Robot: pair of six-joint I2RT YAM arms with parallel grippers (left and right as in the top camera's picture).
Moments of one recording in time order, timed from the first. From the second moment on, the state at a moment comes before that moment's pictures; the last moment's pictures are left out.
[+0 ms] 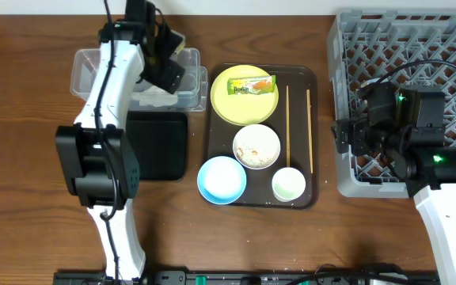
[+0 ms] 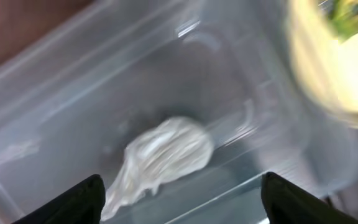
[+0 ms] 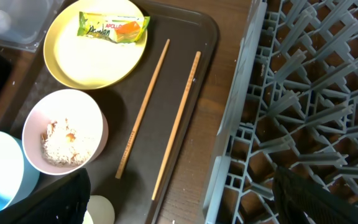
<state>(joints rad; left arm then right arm) -0.09 2.15 1.97 -1.07 0.09 0.43 0.04 1.19 1.06 -0.74 -0.24 -0.10</state>
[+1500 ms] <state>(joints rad) -0.41 2.43 2.00 -0.80 0.19 0.46 0.04 1.20 1.06 -0.78 -0.24 -0.11</state>
